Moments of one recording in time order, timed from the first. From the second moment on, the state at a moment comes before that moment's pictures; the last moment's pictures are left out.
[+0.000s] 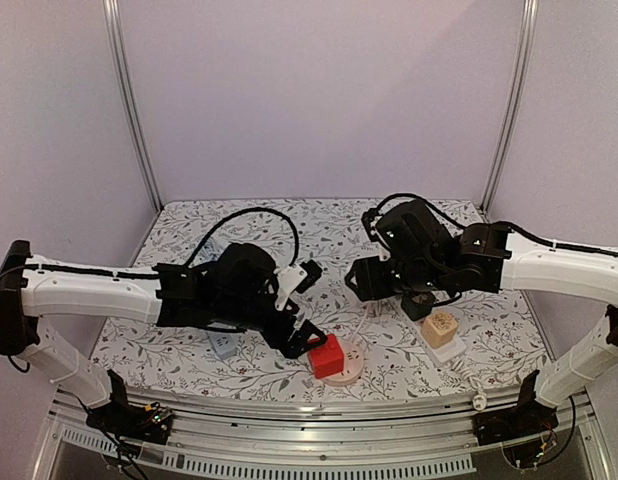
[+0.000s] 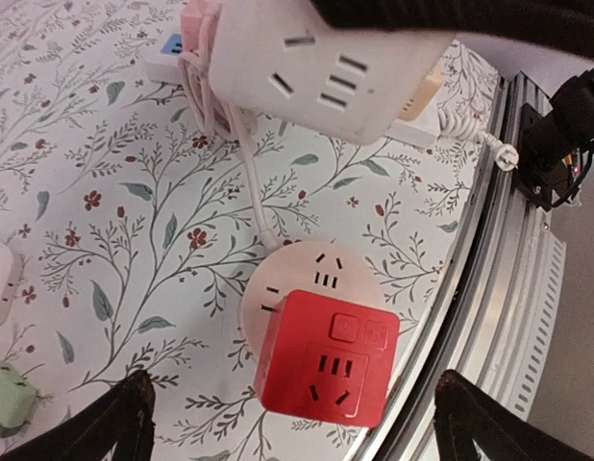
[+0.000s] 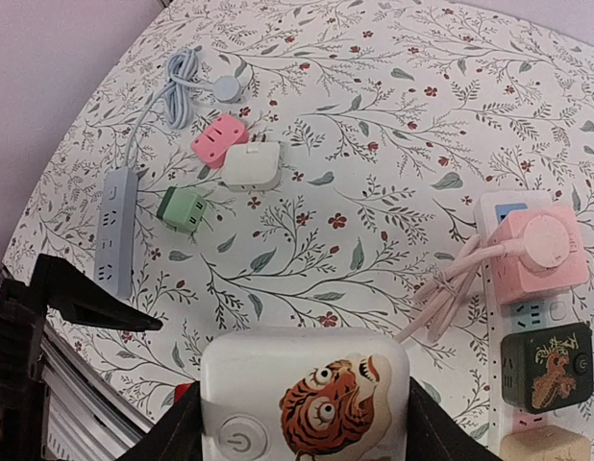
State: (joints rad) left arm -1.11 1.49 0.92 -0.16 0.06 -0.23; right arm 1.05 1.42 1.19 -0.53 0.29 0.55
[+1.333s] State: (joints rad) left arm -0.28 0.90 0.93 -0.67 0.03 -0.15; right arm 1.07 2.18 1.70 -0.41 0.14 0.54
